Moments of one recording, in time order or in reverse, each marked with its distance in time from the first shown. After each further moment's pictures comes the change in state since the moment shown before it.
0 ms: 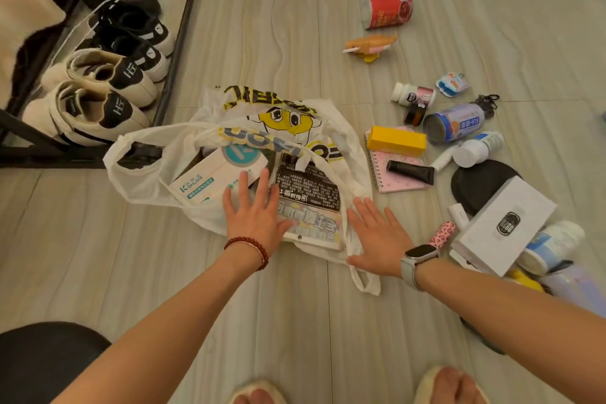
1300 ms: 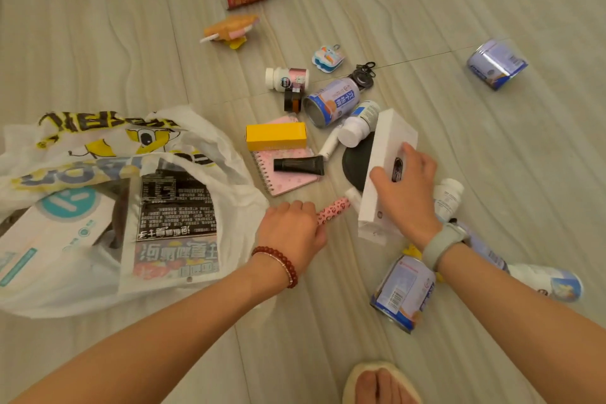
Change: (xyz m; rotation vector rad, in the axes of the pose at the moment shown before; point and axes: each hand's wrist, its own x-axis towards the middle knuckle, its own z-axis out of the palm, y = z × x) left_hand 0.018 0.202 -0.030 -0.225 0.028 0.515; right_hand -0.060 0.148 -0.027 0.989 0.776 0.753
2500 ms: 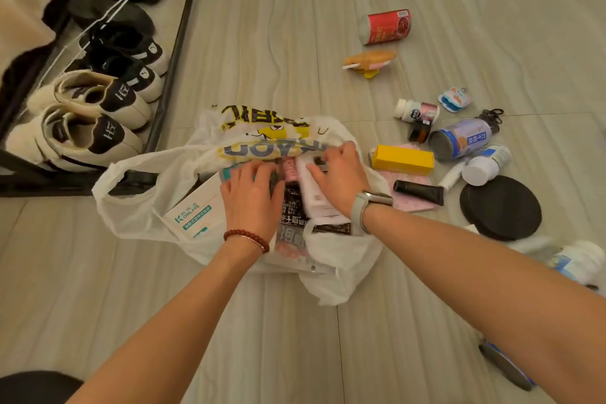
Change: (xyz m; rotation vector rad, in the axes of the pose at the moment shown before) left_hand -0.074 -0.191 -0.054 -0.168 0.565 -0.502; right_hand -0.067 -0.168 0.182 -0.362 -0.391 -0.565
